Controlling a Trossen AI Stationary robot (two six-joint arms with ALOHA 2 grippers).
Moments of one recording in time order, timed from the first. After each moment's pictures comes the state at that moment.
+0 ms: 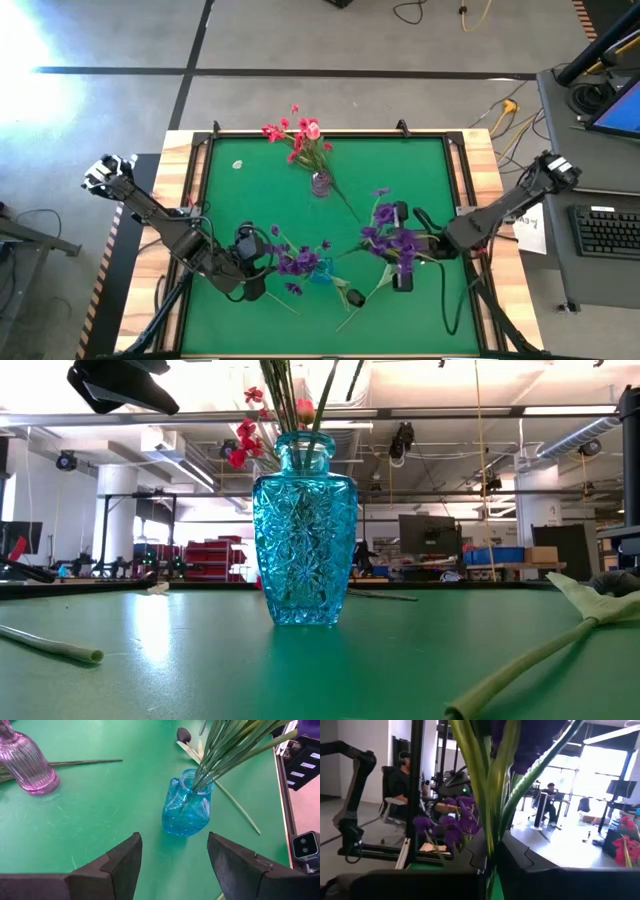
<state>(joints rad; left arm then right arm) -0.65 1.26 0.92 -0.49 -0.63 -0.78 0.52 1.23 0.80 0.63 0.49 -0.23</state>
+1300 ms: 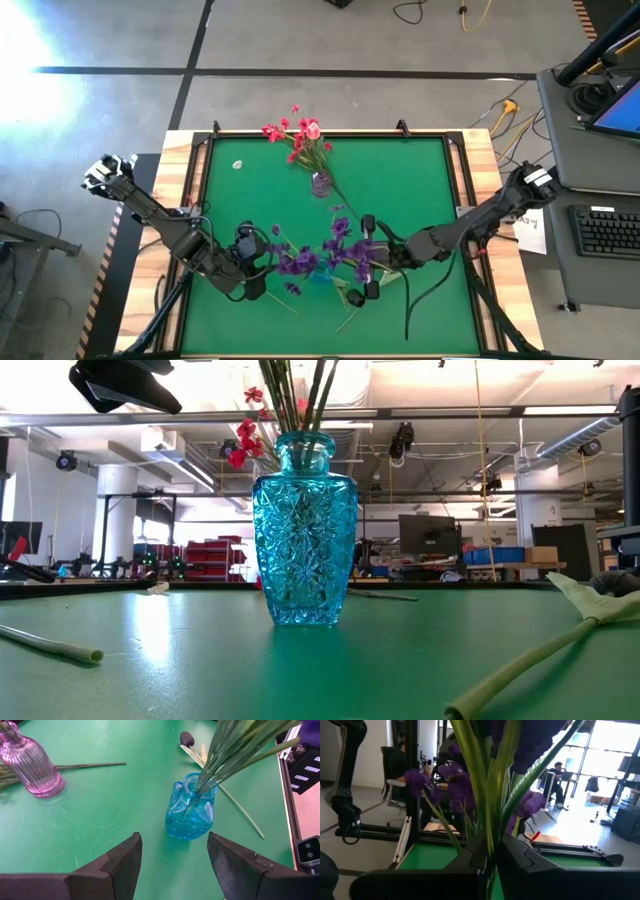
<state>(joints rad) -0.65 1.26 0.92 -0.49 -0.65 -0.78 0.46 1.51 0.86 0.73 0.42 -0.14</state>
